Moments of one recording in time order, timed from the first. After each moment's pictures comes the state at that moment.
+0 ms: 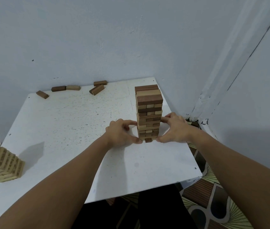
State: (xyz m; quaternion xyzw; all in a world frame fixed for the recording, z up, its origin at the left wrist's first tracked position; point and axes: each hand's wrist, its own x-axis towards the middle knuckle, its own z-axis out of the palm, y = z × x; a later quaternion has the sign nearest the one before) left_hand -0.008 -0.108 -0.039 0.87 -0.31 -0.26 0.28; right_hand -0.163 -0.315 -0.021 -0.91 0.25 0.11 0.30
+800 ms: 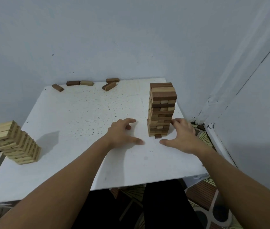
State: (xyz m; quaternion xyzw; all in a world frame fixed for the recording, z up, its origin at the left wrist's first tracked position) left_hand -0.017 -0.057 -0.030 0.88 -0.29 -0.26 0.29; right_hand -0.184 -0.278 -0.041 -0.92 0.26 0.02 0.29
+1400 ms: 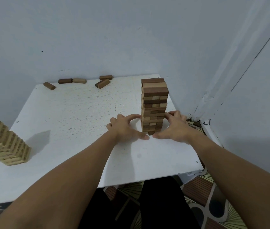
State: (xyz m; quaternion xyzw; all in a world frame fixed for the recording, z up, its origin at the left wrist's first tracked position) left_hand -0.035 -0.104 -0.026 0.92 -0.25 -0.25 0.20; right_hand -0.167 -0.295 -0.037 -0.90 0.27 0.05 0.34
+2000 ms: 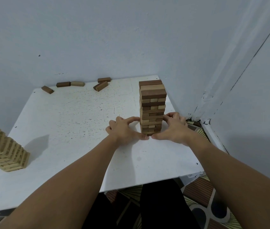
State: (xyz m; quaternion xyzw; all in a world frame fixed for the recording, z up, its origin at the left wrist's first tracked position) left_hand -0.040 -0.111 -0.027 0.92 -0.23 -0.23 0.20; right_hand -0.165 -0.293 -0.037 -0.90 0.28 0.05 0.34
